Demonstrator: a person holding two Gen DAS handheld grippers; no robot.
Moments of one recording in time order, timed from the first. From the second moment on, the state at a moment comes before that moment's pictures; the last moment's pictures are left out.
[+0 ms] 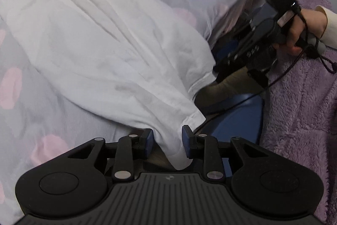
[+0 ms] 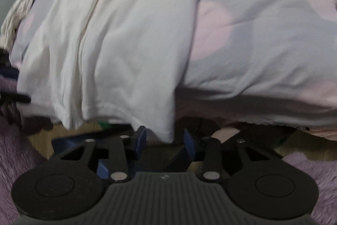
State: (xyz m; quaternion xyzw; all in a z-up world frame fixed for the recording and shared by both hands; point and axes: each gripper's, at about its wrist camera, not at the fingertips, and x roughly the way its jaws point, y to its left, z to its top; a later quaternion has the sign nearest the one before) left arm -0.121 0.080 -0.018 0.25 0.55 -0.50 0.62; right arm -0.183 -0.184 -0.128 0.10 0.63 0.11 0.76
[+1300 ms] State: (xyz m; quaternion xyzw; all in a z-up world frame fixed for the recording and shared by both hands) left arm -0.081 0.099 -0.121 0.13 0.65 -0.41 0.63; right arm -0.139 -0.197 -0.143 0.11 0.65 0.16 0.73
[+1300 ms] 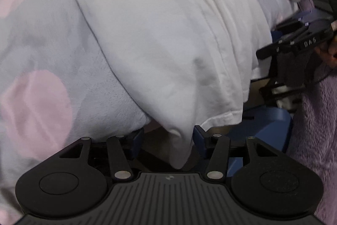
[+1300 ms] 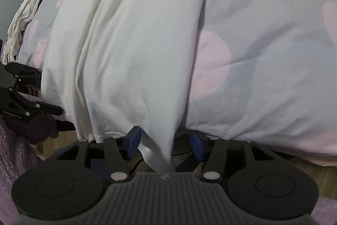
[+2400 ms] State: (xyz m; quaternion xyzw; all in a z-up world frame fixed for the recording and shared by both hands) left arm -0.009 0.131 0.009 -0.02 0.55 -0.48 0.68; right arm -0.087 -0.257 -0.010 0.28 0.53 0.28 0.75
